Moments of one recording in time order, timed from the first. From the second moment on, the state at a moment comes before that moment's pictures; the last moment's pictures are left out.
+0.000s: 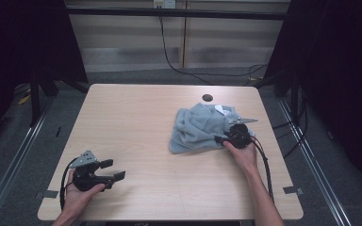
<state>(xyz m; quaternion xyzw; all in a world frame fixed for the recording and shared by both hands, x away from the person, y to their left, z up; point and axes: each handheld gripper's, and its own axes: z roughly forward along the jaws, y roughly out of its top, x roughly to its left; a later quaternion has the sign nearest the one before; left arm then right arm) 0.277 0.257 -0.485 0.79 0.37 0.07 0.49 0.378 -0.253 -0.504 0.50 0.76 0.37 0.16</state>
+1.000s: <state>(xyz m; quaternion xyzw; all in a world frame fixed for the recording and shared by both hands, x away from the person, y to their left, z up) 0.318 0.212 -0.457 0.78 0.35 0.05 0.51 0.284 -0.157 -0.498 0.33 0.86 0.40 0.04</state>
